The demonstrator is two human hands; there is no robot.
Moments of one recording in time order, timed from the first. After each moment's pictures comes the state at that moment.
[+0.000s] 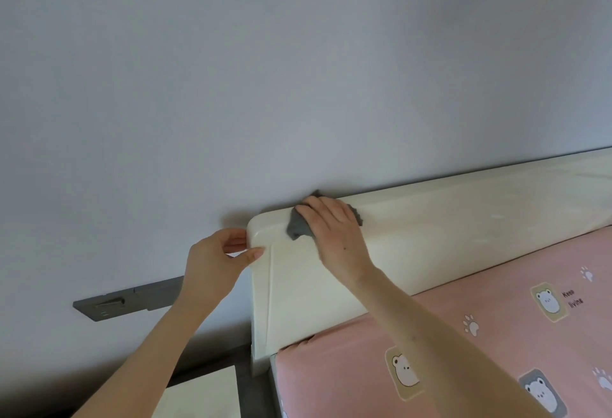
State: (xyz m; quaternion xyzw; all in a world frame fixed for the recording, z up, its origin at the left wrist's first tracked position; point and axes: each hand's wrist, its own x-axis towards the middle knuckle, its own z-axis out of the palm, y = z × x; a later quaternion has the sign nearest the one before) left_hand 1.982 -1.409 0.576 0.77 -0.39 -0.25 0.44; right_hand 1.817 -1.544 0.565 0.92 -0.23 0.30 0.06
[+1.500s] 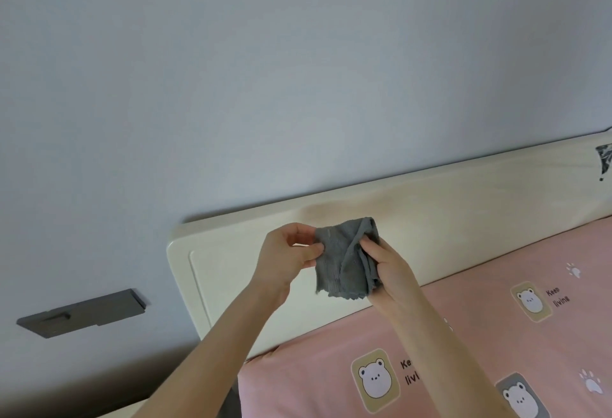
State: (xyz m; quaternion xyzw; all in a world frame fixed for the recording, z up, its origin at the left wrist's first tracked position) left_hand 1.796 -1.493 0.638 0.61 -0.29 -0.48 0.56; right_hand 1.649 -1.550 0.626 0.28 -0.37 0.37 -0.81
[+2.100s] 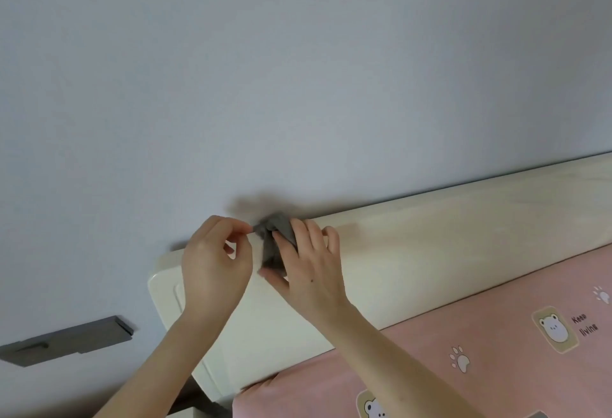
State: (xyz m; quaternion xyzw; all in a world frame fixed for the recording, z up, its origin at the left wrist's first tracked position) left_hand 1.860 -1.498 0.634 0.75 -0.42 0.01 0.51; right_hand 1.750 -1.585 0.576 0.90 -0.30 0.29 0.12
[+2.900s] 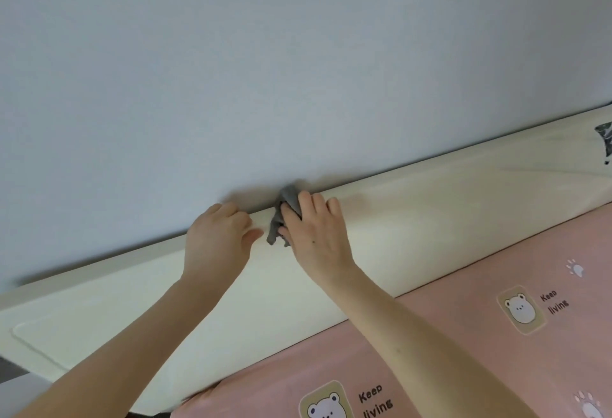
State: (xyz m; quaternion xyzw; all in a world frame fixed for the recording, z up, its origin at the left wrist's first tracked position) left_hand 1.755 -1.638 0.615 0.76 -0.62 0.09 0.18; right_hand 1.614 -1.724 0.582 0.89 -0.34 0.25 0.18
